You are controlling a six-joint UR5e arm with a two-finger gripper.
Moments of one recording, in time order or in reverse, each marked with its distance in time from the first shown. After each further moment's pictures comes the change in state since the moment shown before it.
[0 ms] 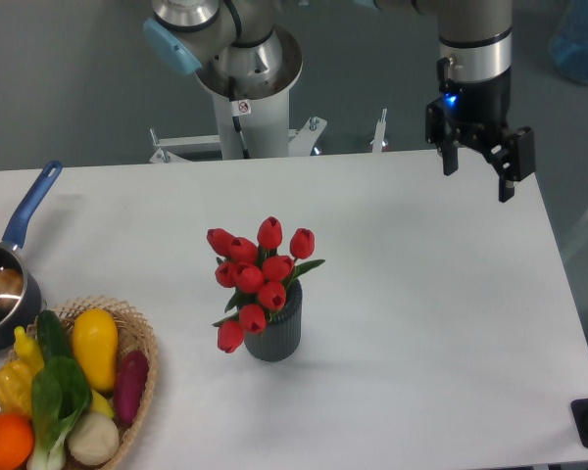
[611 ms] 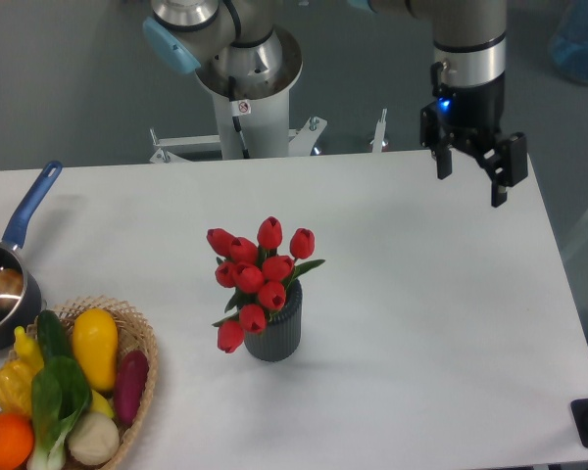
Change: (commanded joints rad) arm -0.029 -0.018 -0.044 -0.002 -0.027 -0.012
